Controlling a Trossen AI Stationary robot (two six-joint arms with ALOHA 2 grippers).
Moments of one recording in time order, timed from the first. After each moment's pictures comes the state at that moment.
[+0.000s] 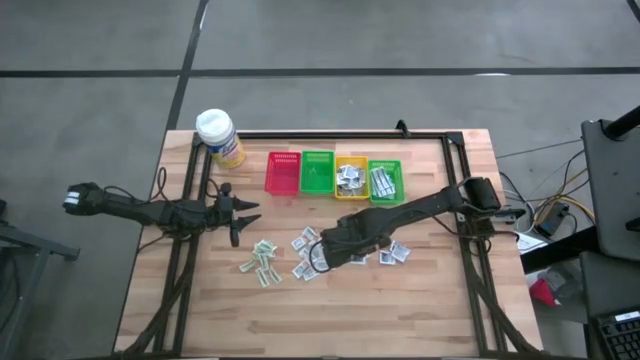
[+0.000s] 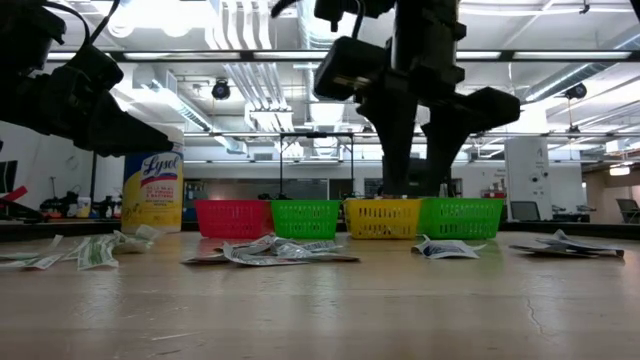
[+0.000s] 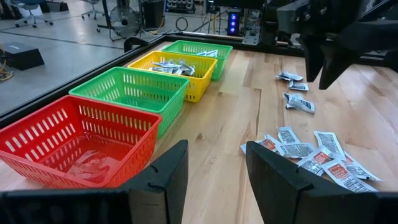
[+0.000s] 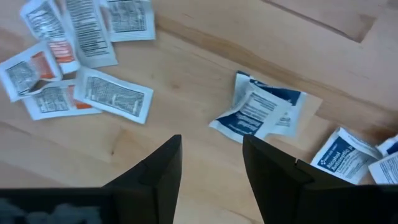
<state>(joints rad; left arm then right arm) -0.15 0.38 0.01 0.07 -0.41 -0.15 0.20 1.97 1.52 -0.98 -0.03 1.43</state>
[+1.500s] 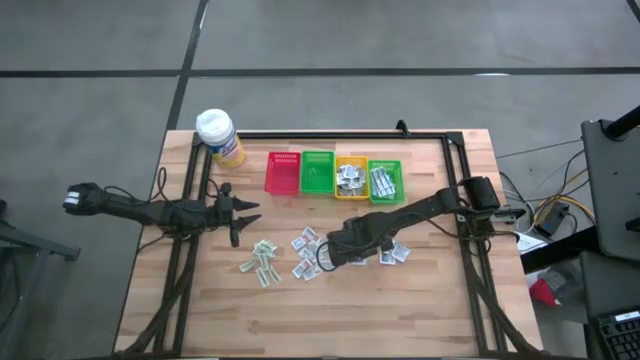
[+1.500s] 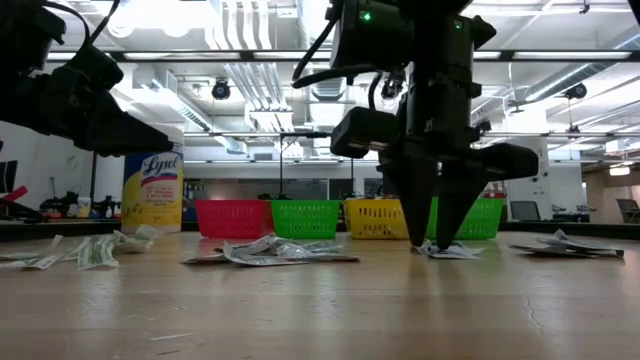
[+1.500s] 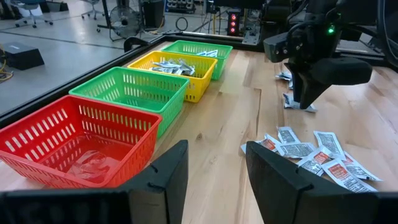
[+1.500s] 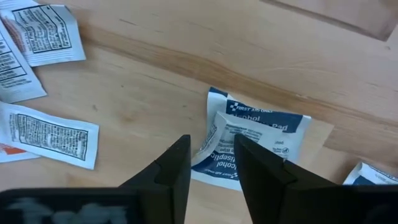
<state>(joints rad) -0.15 0.38 0.01 0.07 -0.41 -0.15 0.19 1.97 1.30 -0.77 -0.03 1.49</state>
